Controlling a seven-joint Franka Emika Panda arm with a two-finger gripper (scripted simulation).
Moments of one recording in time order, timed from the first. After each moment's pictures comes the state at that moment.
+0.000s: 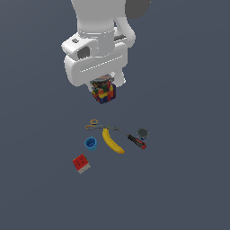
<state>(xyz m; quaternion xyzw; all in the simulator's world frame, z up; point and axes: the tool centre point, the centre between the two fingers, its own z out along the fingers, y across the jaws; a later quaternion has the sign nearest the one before) -0.035 -0.045 0.357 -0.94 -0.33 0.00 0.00</state>
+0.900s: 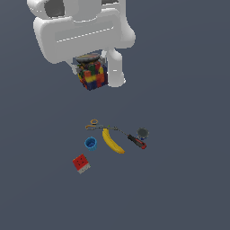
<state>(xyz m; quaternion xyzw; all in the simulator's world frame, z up) -0.012 -0.070 0.436 -0.94 -0.33 0.00 0.00</state>
